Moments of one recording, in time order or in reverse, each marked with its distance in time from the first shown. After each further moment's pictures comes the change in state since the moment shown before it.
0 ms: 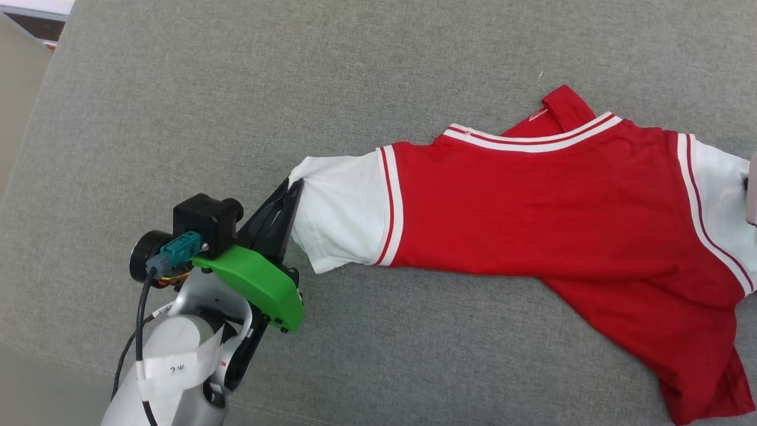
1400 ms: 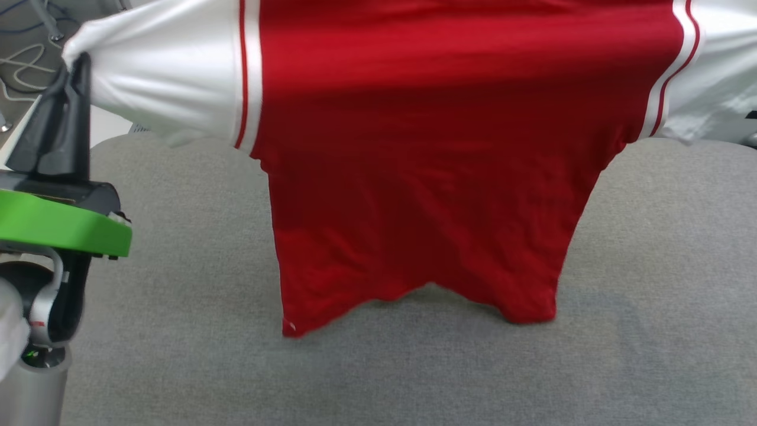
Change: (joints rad) left arm -0.056 0.225 0.294 -0.197 -0.063 0.061 -0.069; right arm 0.007 -0.082 0.056 -0.230 0.198 0.002 -0.697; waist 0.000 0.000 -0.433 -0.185
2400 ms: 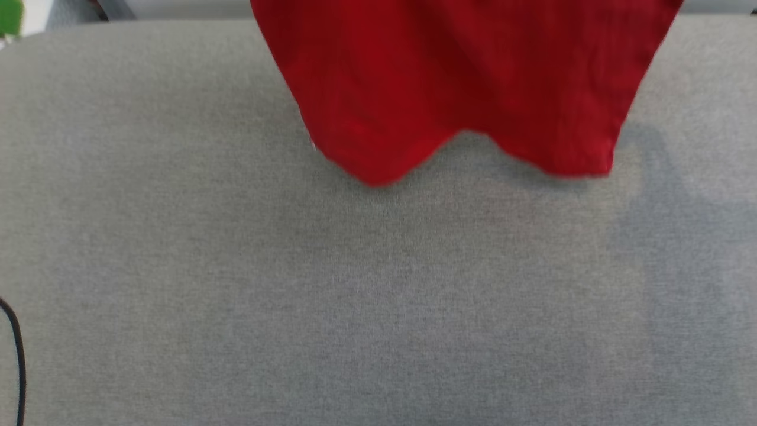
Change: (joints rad) left arm -0.596 0.063 -0.079 0.285 -0.102 -0.130 0.008; right arm -0.500 -0.052 0.055 0.125 -0.091 0.000 -0.083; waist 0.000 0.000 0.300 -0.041
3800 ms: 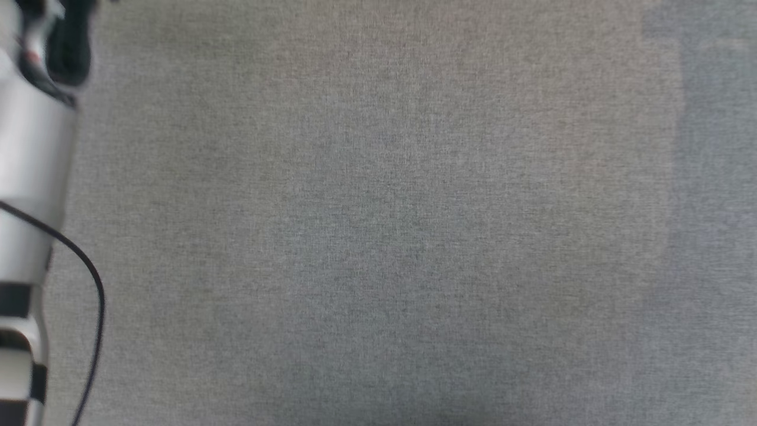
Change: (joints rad) left arm -0.264 -0.102 -0.356 0.607 -0.267 -0.025 -0.327; right arm -0.296 0.149 0.112 0.696 -0.214 0.000 -0.450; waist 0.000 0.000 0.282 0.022
